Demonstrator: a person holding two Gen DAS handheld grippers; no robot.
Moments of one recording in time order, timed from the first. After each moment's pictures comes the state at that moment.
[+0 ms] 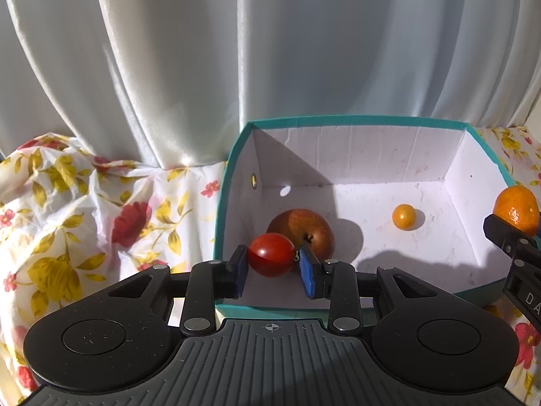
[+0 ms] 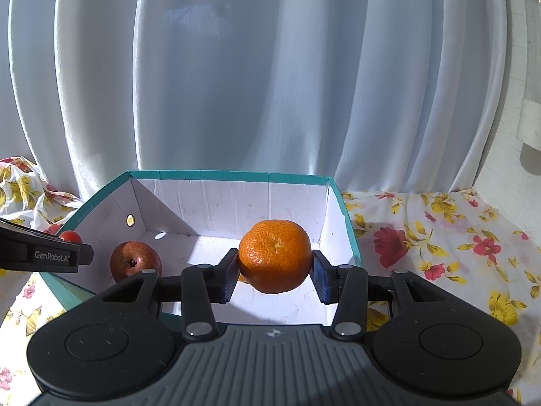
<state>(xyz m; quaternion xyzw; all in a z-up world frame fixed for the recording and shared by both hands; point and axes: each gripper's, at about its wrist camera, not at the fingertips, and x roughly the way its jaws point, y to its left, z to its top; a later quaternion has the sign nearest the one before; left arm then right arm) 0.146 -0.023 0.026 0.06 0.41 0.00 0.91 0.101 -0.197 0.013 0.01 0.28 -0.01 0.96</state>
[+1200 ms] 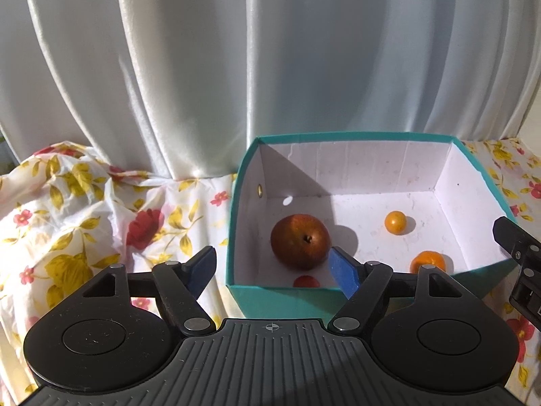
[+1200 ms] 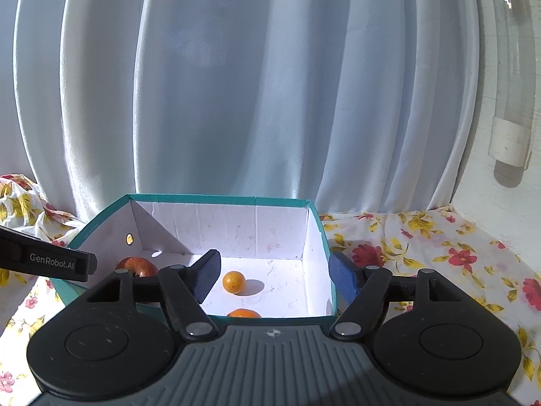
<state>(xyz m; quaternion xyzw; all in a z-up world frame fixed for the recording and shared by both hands) 0.112 -0.021 0.044 0.06 0.37 0.01 0.93 0.066 -0.200 0.031 0.01 0.23 -0.03 0.97</state>
